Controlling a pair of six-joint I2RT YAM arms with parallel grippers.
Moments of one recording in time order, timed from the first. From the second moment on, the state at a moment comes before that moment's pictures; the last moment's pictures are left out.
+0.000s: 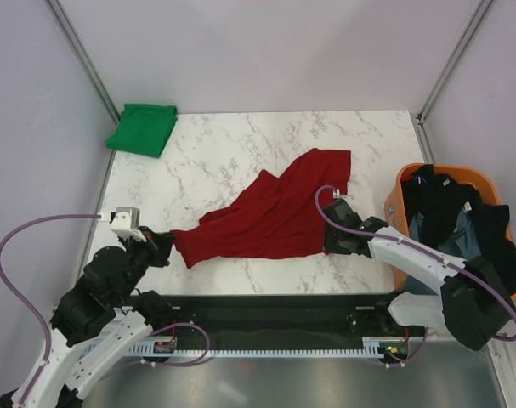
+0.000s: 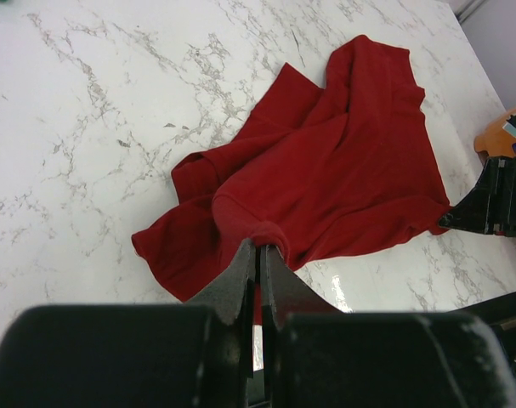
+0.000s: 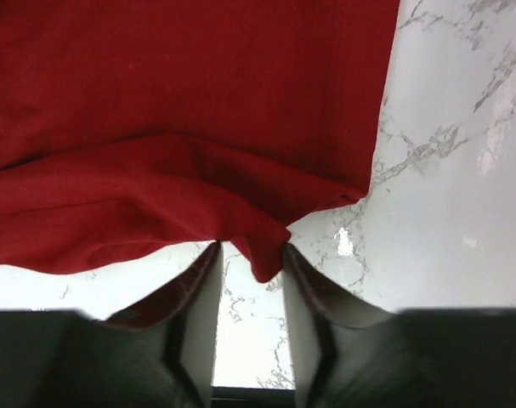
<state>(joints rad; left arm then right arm) -0.66 0.23 0.77 -0.81 -0.34 -0.46 0.60 1.23 0.65 -0.53 0.21 0.70</state>
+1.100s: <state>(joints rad) -0.66 0.52 1.40 -0.81 -0.39 -0.36 0.60 0.95 1.44 -0.77 0.15 0.51</state>
